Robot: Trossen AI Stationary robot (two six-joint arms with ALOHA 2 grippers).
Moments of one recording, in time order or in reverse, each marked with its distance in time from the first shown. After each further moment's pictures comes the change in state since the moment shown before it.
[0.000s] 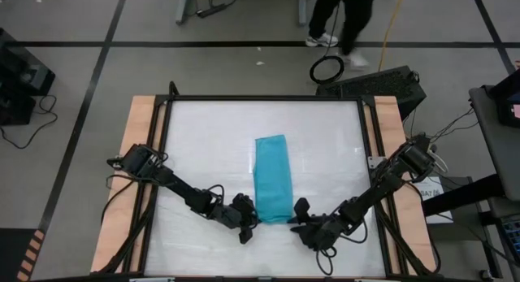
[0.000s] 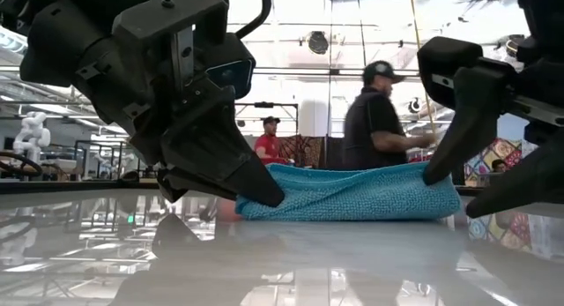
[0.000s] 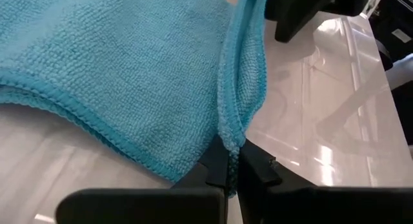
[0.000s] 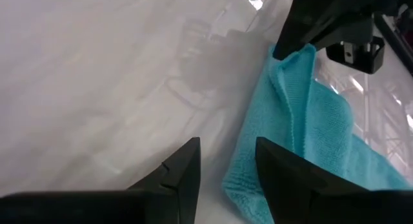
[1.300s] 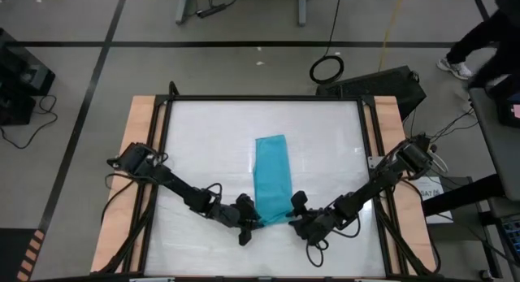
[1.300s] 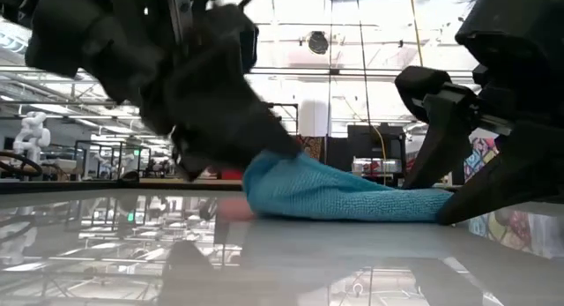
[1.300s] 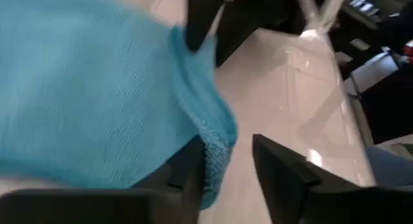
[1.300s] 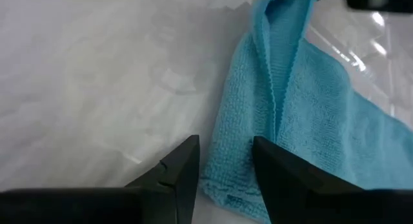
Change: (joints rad) left arm 0.000 -0.034 0.000 0.068 0.028 0.096; right arm -0.081 0.000 0.017 -0.093 -0.074 0.114
